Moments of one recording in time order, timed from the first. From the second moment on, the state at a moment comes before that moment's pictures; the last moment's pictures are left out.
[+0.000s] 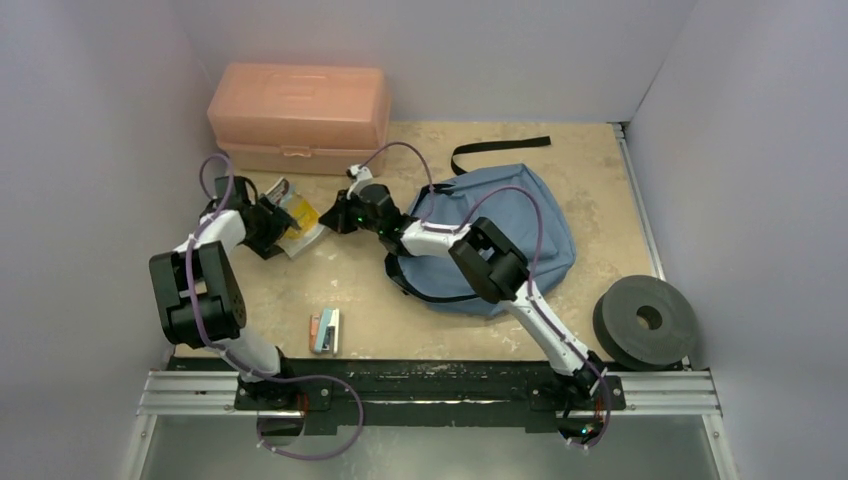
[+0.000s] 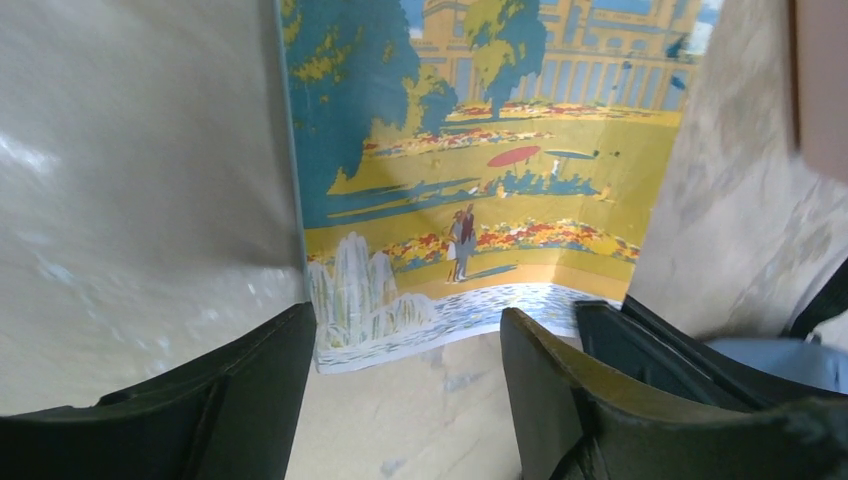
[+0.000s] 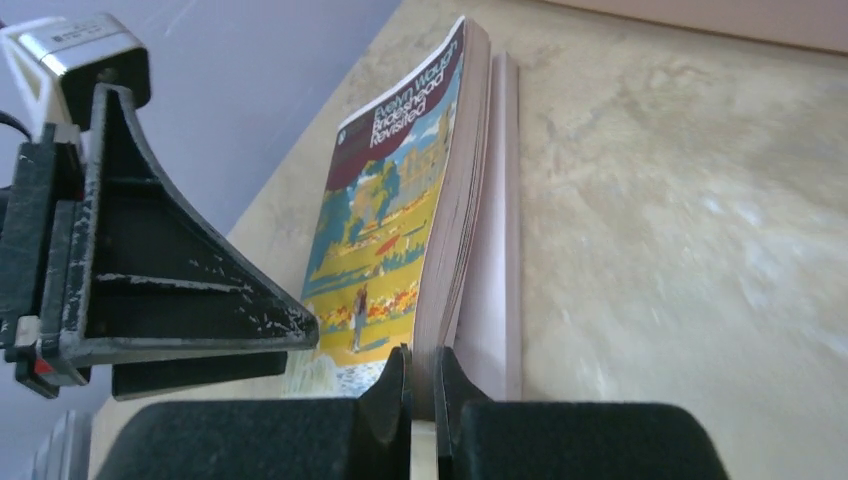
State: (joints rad) left arm 0.30 1.66 1.02 -0.43 0.21 -0.68; right arm 0.87 2.62 1.97 0.46 -0.20 0.64
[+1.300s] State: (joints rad) left arm -0.04 1.79 1.52 -1.19 0.07 -1.01; right arm 0.96 2.03 1.31 0.45 -0.06 0.17
